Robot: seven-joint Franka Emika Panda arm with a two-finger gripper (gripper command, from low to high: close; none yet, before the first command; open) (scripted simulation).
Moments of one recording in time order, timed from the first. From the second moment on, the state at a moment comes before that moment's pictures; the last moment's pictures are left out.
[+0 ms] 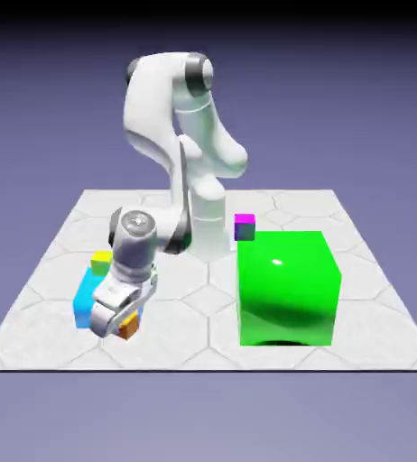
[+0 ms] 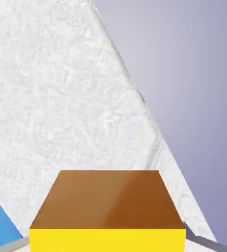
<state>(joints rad) -0.57 0.31 0.17 -2.24 -0.51 2.42 -0.08</state>
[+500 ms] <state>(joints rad) -0.37 -0.16 -0.37 -2.51 -0.26 2.17 0.40</state>
